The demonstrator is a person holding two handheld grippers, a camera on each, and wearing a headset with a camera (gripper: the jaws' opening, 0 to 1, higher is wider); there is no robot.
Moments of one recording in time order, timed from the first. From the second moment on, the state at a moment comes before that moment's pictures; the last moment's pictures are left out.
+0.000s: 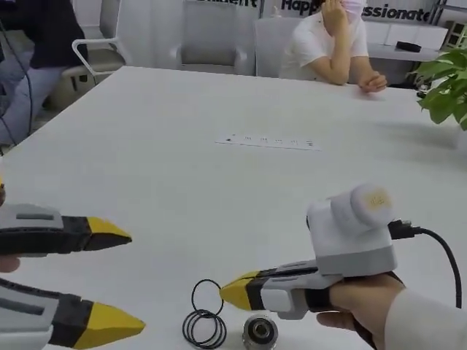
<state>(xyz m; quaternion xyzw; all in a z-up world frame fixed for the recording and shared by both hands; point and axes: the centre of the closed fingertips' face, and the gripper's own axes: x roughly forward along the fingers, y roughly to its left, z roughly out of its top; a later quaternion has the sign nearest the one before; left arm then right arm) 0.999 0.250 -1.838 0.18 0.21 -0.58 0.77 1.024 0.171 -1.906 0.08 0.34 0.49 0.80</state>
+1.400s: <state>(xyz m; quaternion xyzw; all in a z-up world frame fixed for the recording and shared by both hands) 0.986 0.260 -1.866 0.14 0.24 -0.55 0.79 1.021 0.171 -1.948 0.02 0.39 0.47 0.79</state>
